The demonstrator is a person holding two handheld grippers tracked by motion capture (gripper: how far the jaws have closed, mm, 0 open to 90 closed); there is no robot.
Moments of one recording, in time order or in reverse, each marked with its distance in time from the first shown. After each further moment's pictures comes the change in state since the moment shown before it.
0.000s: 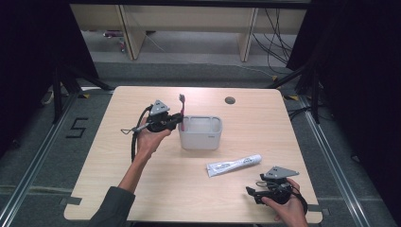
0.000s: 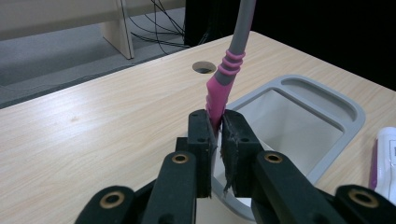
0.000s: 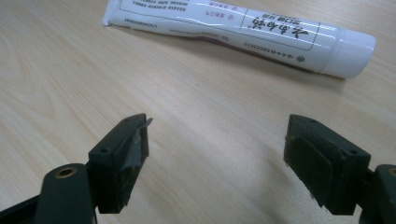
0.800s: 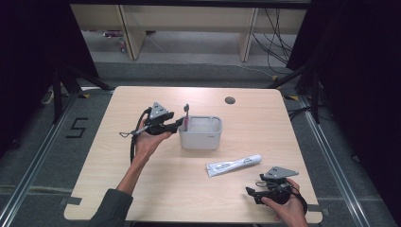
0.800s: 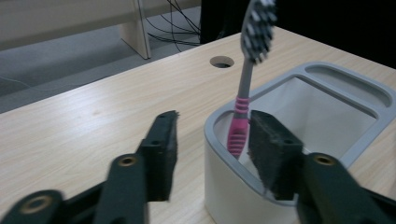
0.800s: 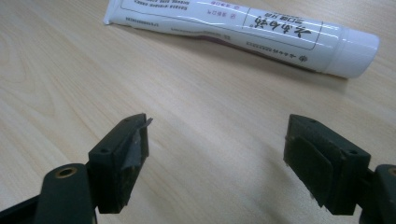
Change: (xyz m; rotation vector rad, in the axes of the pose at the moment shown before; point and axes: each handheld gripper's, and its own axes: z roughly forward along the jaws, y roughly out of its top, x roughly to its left) left arm 0.002 -0.008 -0.005 -0.007 0.079 0.021; right arm 0.001 0.000 0.000 0.010 0.004 0.001
